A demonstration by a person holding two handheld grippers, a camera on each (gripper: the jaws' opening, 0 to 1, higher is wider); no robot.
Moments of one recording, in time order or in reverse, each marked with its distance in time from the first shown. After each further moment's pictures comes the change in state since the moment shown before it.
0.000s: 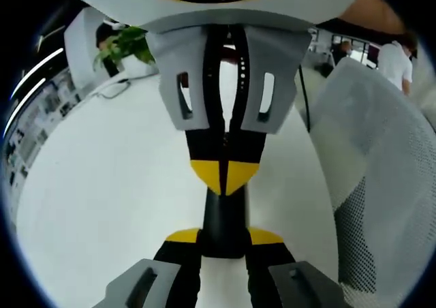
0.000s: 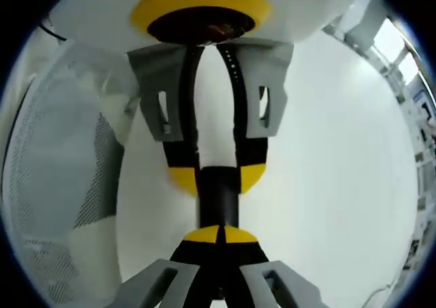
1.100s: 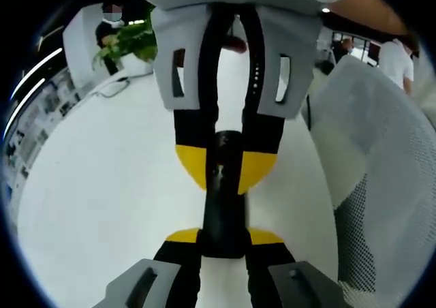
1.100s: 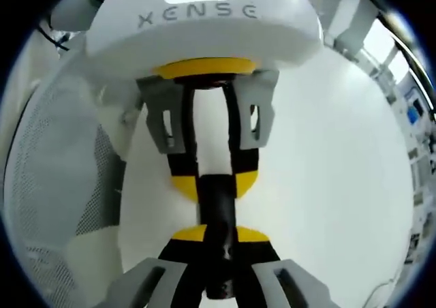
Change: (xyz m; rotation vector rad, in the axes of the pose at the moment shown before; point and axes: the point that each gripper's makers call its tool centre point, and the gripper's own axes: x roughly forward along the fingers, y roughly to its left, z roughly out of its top) left arm 0.001 -0.003 -0.001 0.006 0.023 0.005; right arm -0.014 0.004 0.007 0.018 -0.070 -0.044
